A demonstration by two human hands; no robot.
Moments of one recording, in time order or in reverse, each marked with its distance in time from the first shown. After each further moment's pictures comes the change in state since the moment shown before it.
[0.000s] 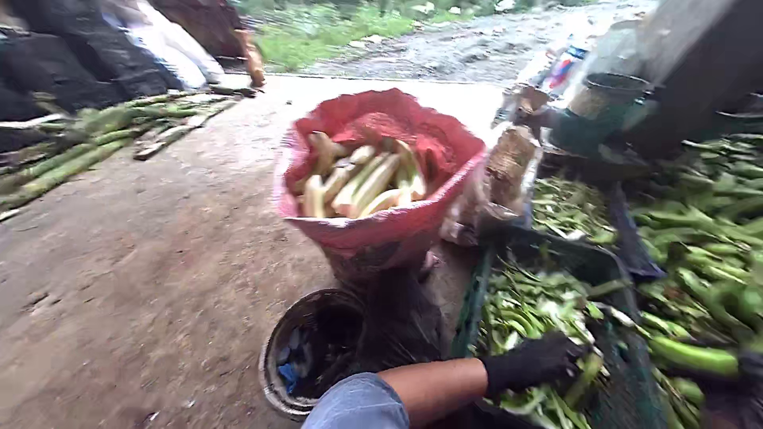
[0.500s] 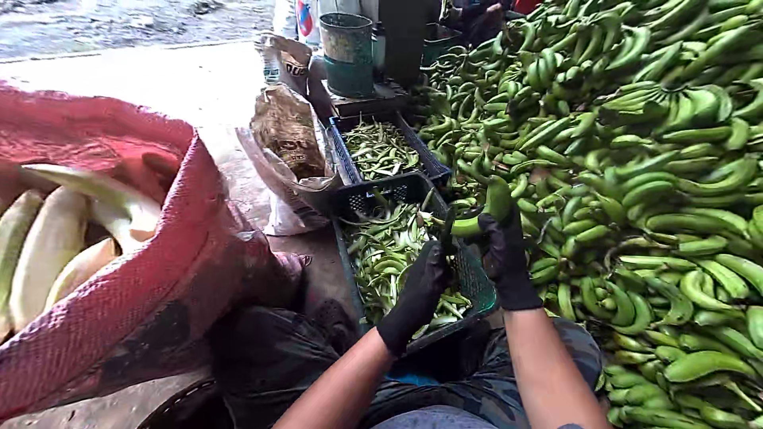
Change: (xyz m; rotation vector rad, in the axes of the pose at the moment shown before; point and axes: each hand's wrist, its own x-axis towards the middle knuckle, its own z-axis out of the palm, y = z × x) left_hand 0.033 0.062 -0.010 -0.722 0.006 -0.168; right_hand -0.028 -0.018 0.046 -0.239 0.379 -0.073
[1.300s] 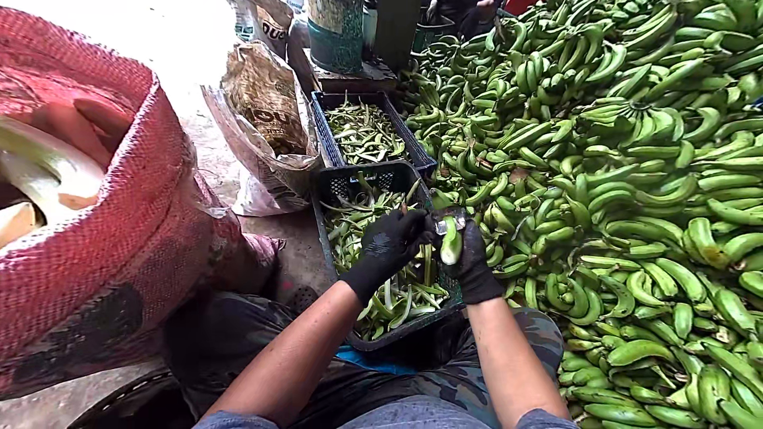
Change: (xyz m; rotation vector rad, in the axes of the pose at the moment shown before) left_hand 0.041 0.015 -0.049 1.033 0.027 0.278; right_hand -0.017 0.032 0.028 0.306 -0.054 0.357
